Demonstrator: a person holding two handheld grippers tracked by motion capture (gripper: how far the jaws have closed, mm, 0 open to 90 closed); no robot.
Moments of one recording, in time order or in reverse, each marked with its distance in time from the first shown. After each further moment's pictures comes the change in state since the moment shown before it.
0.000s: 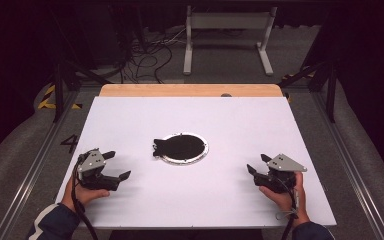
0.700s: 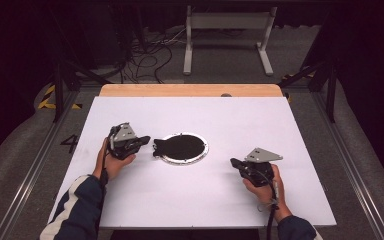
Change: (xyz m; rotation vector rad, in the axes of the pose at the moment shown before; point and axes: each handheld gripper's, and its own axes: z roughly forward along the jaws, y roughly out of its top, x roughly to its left) left arm 0.022 0.068 0.090 0.002 -0.008 0.025; right arm 0.036 0.028 0.040 0.056 0.206 -0.002
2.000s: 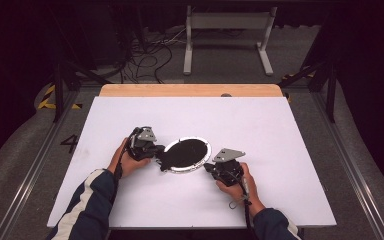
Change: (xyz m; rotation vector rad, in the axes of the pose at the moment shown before) left arm -0.024 0.005 0.032 0.225 -0.174 0.078; right arm 0.040 0.017 0.056 0.105 0.097 -0.057
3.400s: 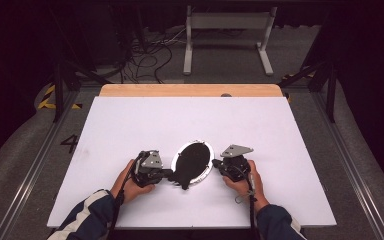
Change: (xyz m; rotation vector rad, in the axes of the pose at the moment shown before) left arm -0.078 -0.012 -0.006 -0.031 -0.081 0.052; right arm -0.023 -0.006 -0.005 -0.002 -0.050 0.057
